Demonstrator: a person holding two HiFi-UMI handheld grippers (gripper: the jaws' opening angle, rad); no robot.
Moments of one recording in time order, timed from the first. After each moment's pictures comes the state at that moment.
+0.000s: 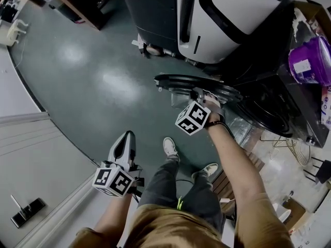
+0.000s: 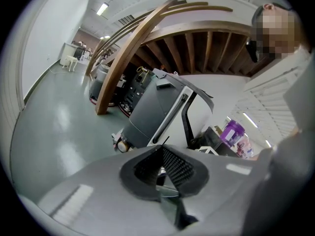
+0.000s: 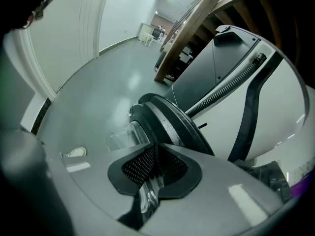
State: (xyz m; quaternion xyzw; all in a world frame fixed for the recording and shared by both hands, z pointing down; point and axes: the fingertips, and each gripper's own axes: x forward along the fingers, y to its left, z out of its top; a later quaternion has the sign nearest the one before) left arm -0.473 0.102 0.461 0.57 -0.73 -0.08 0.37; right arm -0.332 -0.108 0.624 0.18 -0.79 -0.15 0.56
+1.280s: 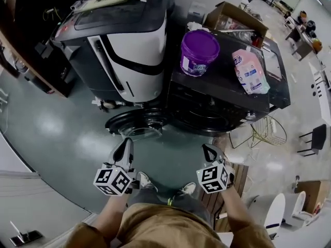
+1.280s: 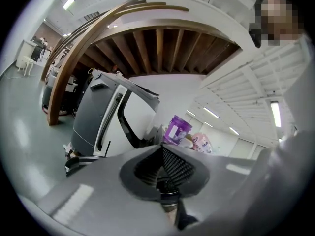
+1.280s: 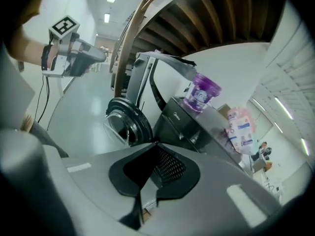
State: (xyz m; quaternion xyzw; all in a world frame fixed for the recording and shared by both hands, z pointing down) left arm -0.228 0.025 0.334 0.74 -0.61 -0.08 0.27; right arm 0.065 0.018 0.400 0.43 -0.80 0.00 0.42
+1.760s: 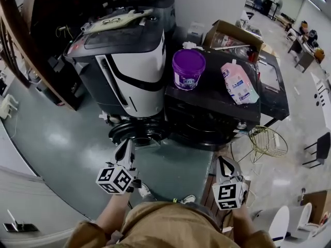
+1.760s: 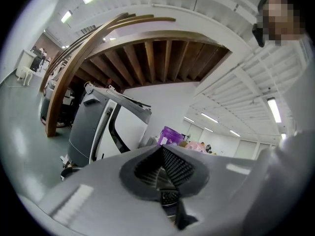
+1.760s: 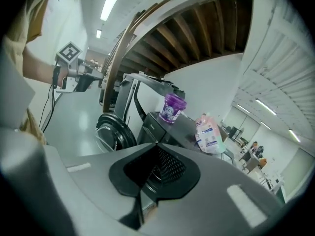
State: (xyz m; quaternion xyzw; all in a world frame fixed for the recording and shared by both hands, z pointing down) left arm -0.180 0.035 0.268 0.74 -0.63 -0.11 0.22; right arm 0.166 0.060 0.288 0.50 -0.80 -0.04 0.32
